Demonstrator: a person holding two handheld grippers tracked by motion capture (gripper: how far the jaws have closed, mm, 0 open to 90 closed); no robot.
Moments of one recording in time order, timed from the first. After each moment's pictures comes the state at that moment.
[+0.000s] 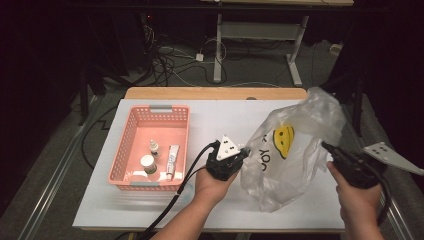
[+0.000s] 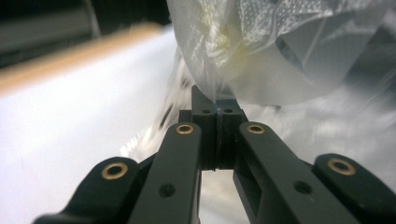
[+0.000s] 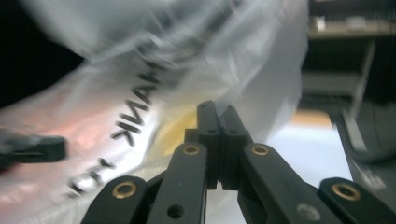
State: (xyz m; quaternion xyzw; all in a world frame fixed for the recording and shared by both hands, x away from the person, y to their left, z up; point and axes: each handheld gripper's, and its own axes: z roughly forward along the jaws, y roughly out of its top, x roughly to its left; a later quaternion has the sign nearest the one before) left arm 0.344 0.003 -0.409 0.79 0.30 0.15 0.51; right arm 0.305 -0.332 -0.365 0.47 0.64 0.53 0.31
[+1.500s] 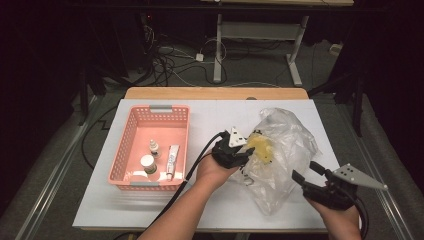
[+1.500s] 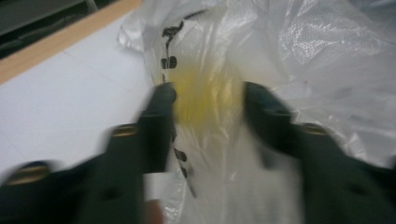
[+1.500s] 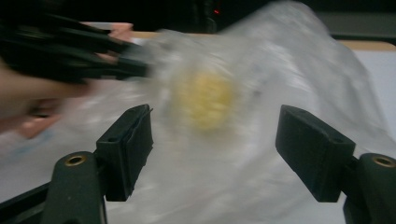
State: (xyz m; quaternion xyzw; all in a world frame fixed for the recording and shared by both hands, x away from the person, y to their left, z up) left arm 0.395 -0.015 -0.423 0.85 0.28 0.15 0.43; right arm 0.266 -0.293 -0.402 0.45 0.70 0.51 0.24
